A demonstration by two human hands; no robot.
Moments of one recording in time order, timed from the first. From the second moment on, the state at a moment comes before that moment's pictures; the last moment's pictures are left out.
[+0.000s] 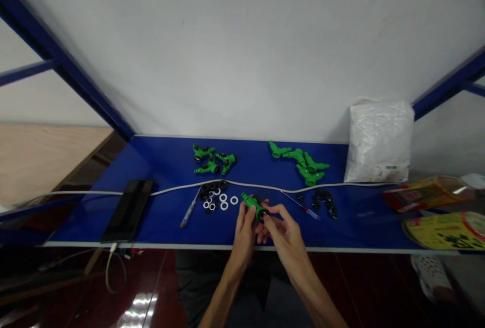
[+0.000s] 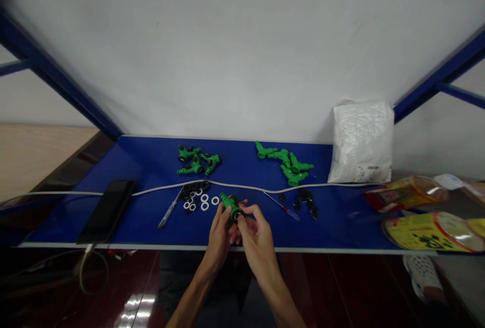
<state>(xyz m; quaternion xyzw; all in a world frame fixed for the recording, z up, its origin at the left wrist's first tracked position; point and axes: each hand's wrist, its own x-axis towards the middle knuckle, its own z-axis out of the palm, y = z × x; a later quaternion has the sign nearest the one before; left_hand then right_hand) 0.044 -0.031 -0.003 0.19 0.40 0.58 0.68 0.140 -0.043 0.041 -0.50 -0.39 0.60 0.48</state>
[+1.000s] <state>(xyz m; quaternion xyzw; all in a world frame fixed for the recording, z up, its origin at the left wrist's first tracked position) 0.045 -0.029 -0.012 0.24 0.39 0.60 0.66 0.181 -0.029 0.041 -0.45 -0.53 0.63 0.35</state>
